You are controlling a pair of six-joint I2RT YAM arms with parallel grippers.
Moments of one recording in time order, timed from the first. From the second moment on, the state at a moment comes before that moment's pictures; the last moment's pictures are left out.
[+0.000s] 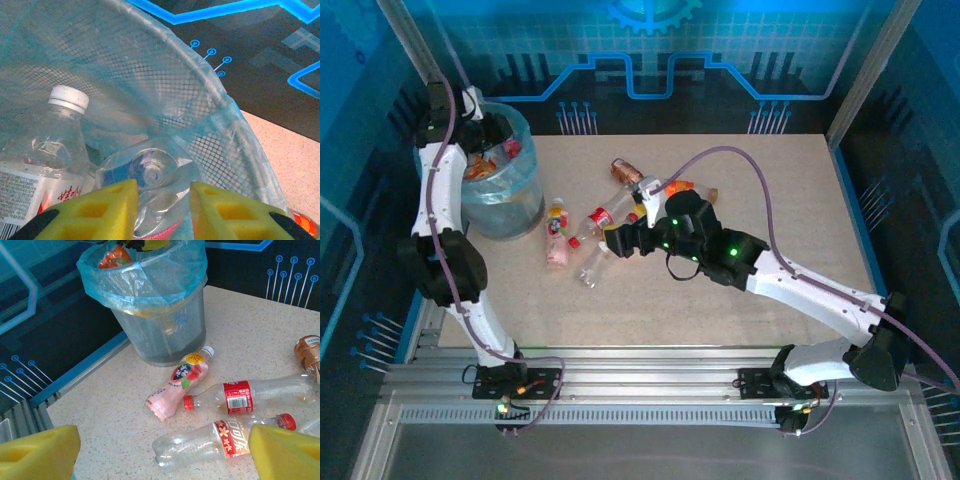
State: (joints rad) left arm 0.26 1.89 1.98 -0.80 0.30 -0.32; right arm 0.93 1.32 1.21 -0.24 0.02 0.28
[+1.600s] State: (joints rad) left arm -0.08 0.72 1.02 -0.67 0.49 0.00; right arm 0.62 2.09 1.62 -0.65 0.10 0.58
